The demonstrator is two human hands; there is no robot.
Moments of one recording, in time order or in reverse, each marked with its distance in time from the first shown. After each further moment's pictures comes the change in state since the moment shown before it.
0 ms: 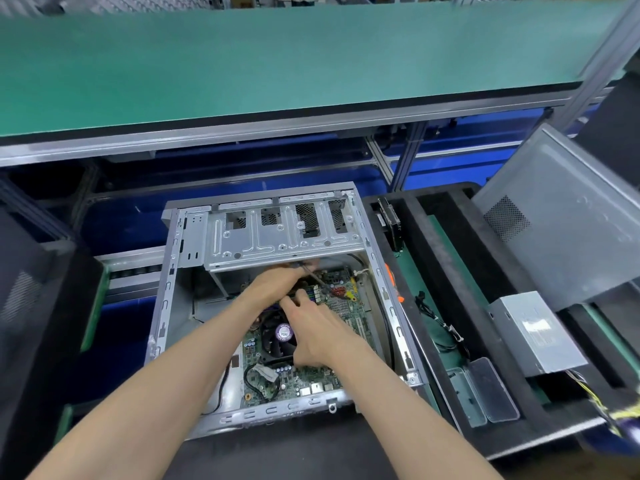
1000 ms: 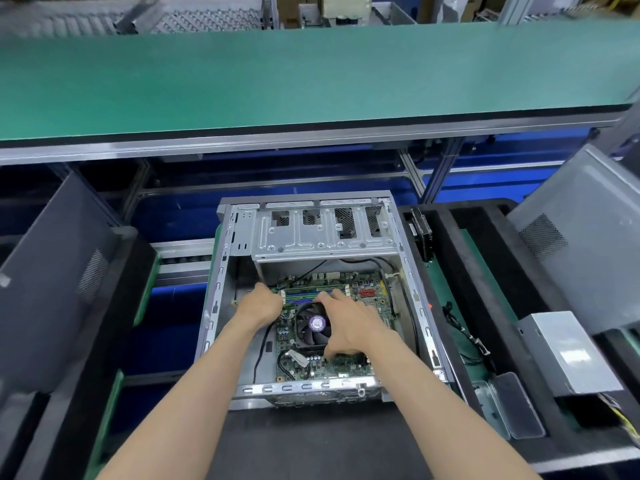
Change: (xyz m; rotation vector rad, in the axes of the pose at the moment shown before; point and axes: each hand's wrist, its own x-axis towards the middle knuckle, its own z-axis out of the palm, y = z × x) left_hand -0.032 -0.082 -0.022 0.077 0.224 -0.220; right_hand 0.003 0.005 0.000 -0.025 -0.111 0.077
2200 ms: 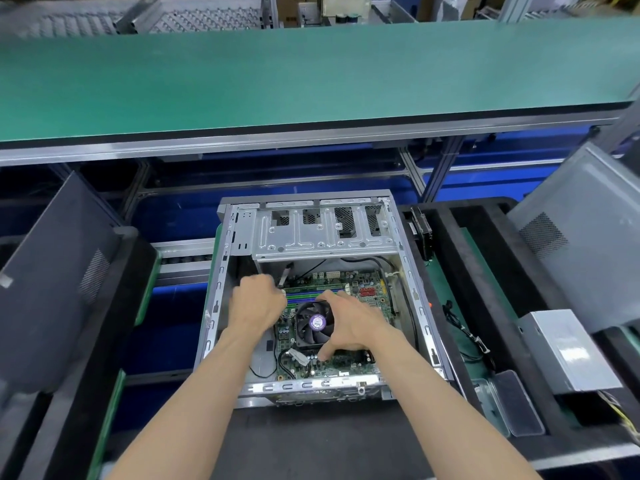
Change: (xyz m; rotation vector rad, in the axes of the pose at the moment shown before) left_hand -0.024 0.002 -0.003 0.157 0.356 0.233; right_hand -0.005 0.002 -0.008 0.164 -0.079 0.064
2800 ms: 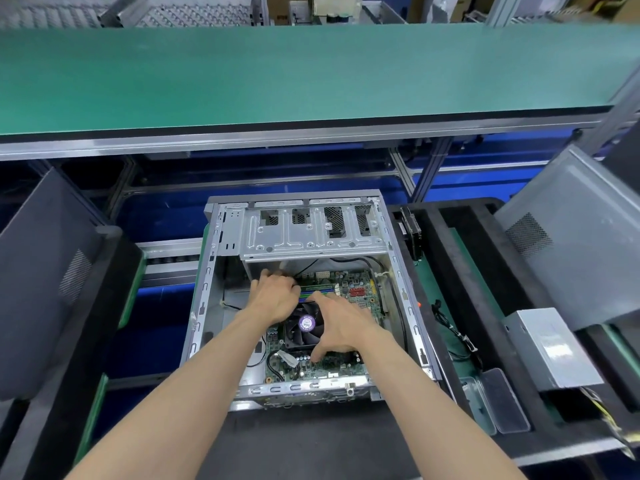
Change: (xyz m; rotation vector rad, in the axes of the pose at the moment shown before) left_hand 0.033 0.023 0.038 0.171 -0.241 0.249; right_hand 0.002 0.002 0.002 -0.036 0.015 -0.020
